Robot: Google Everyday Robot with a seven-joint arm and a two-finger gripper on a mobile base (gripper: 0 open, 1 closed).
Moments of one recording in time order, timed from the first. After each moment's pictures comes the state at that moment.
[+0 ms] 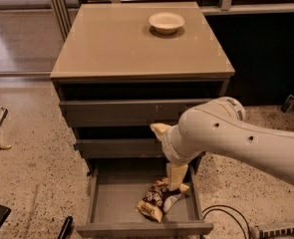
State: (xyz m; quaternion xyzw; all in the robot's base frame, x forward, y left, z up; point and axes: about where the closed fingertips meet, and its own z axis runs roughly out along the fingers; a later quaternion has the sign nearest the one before) arm 0.482 -0.051 0.677 -0.79 0.57 -0.03 0.22
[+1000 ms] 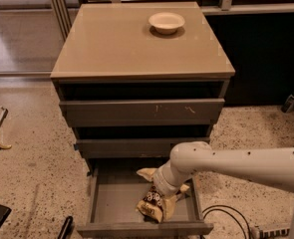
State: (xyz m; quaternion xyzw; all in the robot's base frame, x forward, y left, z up) arm 0.457 -0.022 0.463 -0.86 0.46 0.14 0.20
